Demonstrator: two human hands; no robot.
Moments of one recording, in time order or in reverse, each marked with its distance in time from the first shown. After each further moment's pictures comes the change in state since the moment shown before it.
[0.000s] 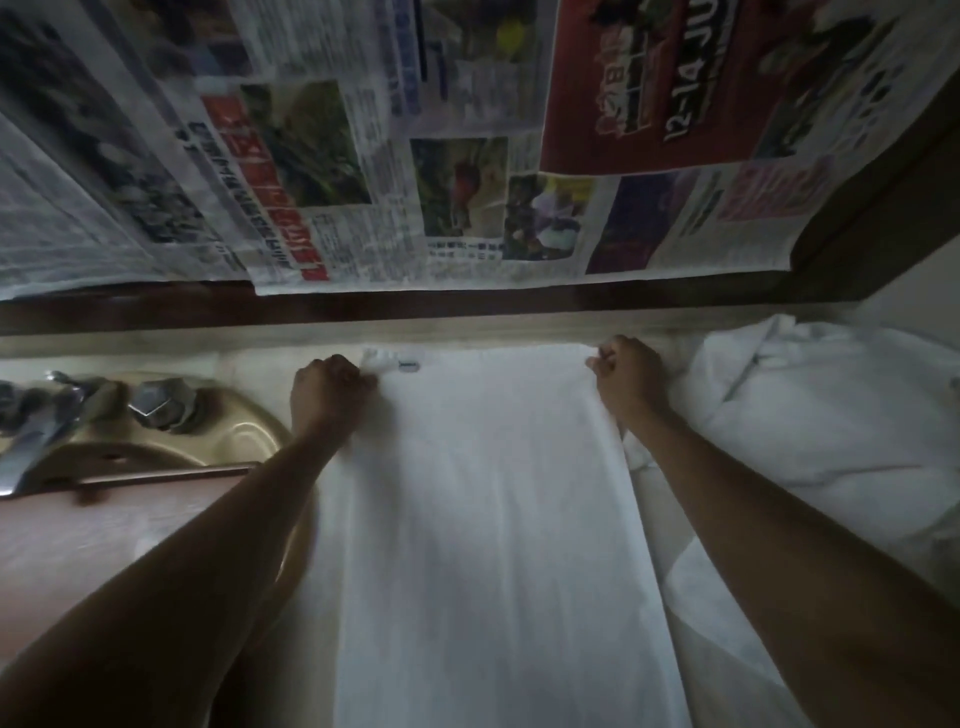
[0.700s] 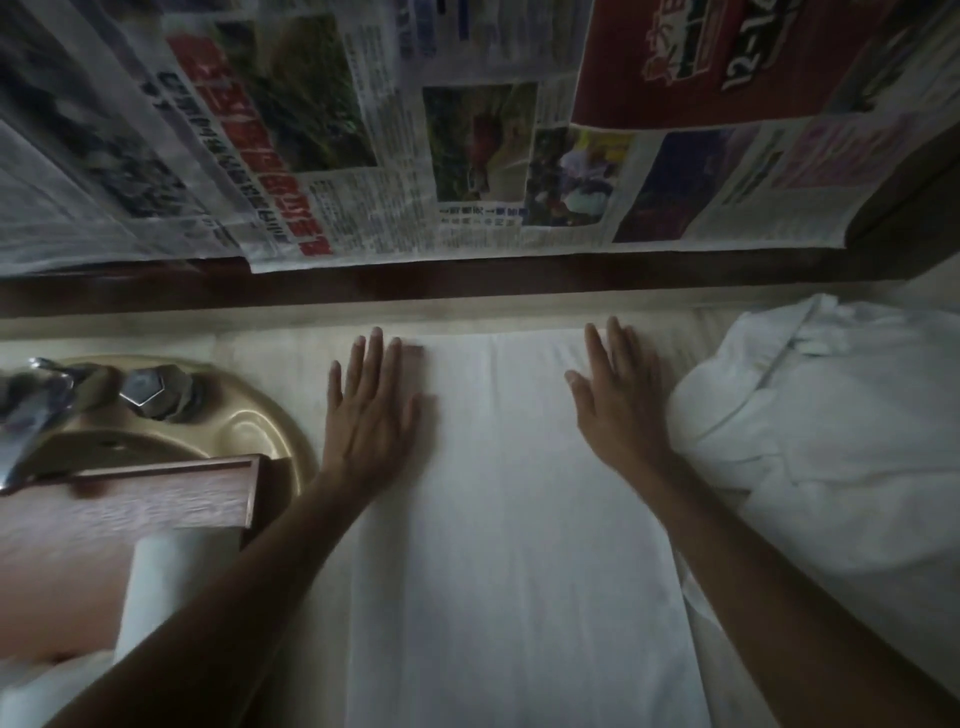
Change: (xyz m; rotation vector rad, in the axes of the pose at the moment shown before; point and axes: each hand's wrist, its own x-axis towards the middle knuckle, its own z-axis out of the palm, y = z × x) left_hand -0.051 -0.010 0.039 0.245 -0.013 0.434; right_hand -0.062 -0.008 0.037 -0.314 0.001 -0.298
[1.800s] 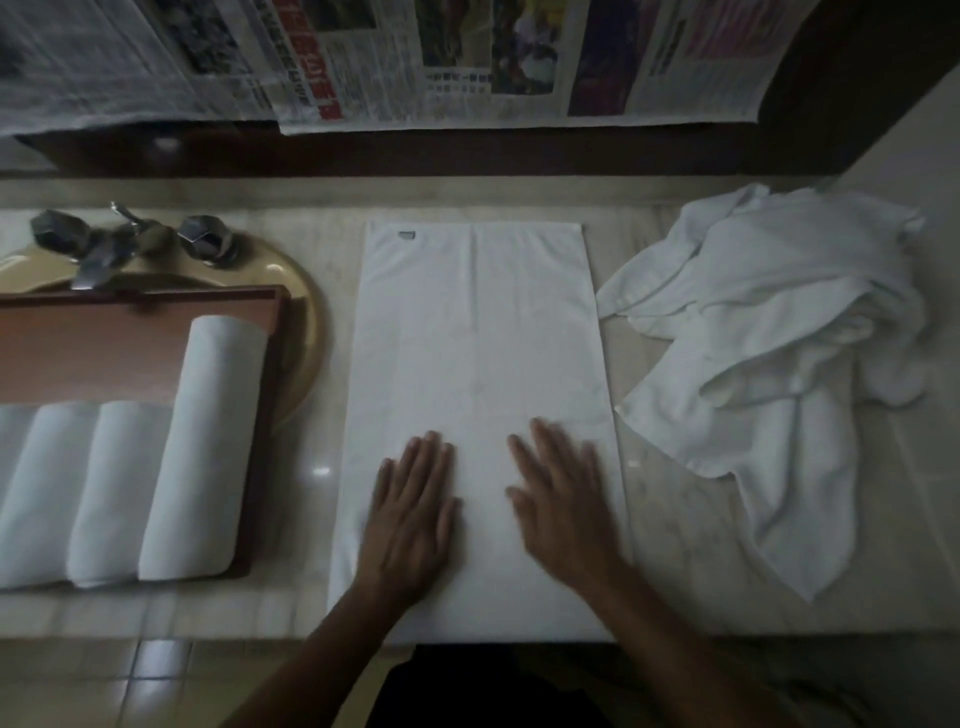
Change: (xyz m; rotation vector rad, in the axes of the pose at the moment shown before) left_hand -0.321 0.097 0.030 -0.129 -0.010 0.112; right_hand -0.314 -0.011 -0.013 0.038 -0.077 -0.281
